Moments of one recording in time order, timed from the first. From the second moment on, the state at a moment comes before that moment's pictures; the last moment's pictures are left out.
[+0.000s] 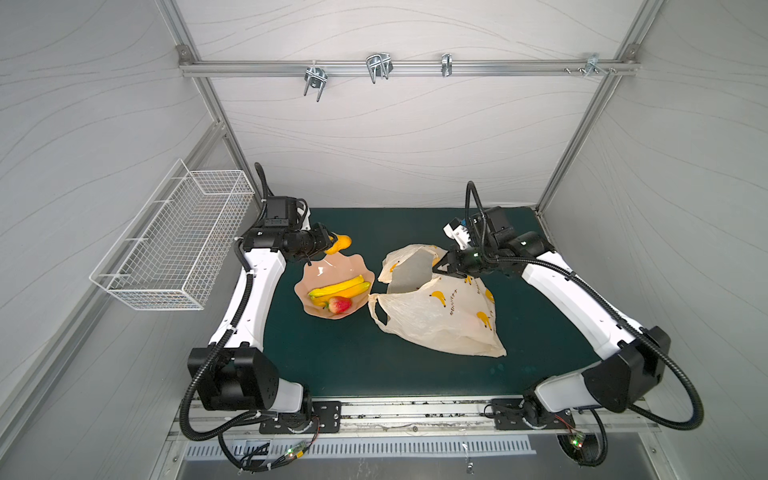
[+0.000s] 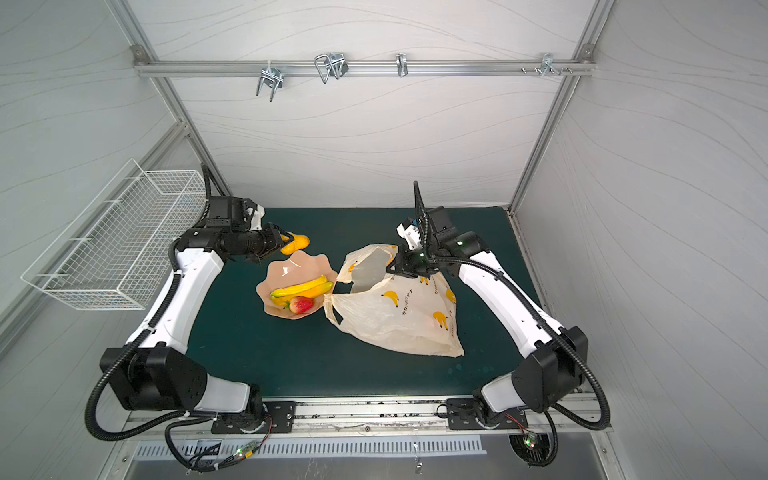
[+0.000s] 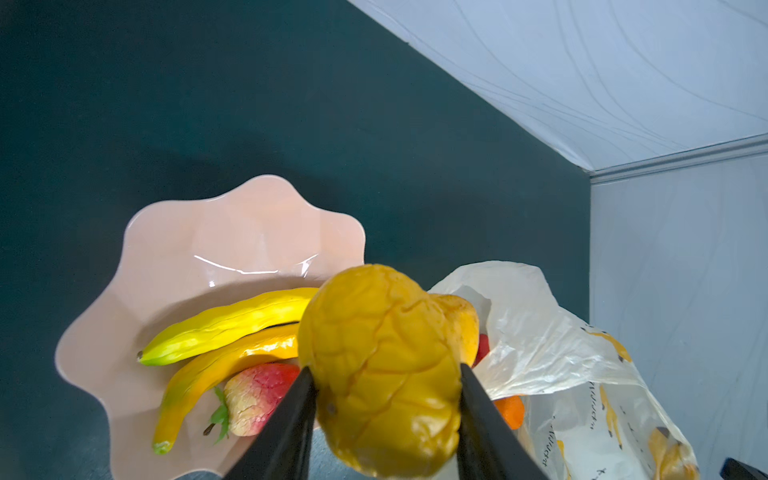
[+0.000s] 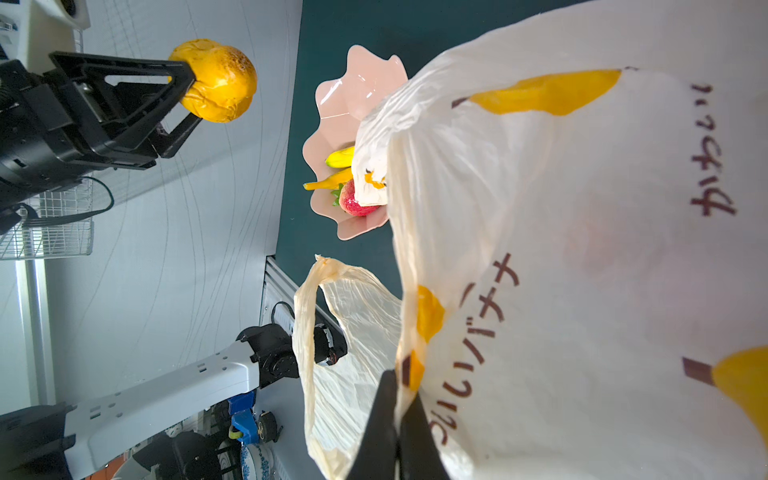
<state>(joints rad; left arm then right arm) 0.03 1.42 1.45 -0.89 0.39 -0.44 0.53 1.44 1.42 -0.88 -0.60 0.50</state>
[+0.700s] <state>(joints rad) -0.27 1.28 1.35 -0.82 0.47 -0.33 0.53 1.45 1.42 -0.88 -0.60 0.49</state>
